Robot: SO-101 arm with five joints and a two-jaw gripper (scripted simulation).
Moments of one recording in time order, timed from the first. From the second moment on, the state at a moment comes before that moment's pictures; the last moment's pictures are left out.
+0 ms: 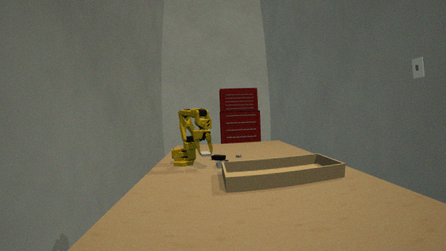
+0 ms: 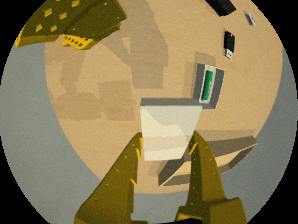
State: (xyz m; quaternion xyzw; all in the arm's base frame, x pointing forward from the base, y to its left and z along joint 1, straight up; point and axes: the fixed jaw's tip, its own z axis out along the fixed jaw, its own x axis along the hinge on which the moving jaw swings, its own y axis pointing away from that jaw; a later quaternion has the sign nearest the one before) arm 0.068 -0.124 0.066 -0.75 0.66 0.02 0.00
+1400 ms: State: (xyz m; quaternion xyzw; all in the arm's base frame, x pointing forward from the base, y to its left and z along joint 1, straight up) arm 0.065 -0.126 0.066 -0.75 0.66 0.02 0.01
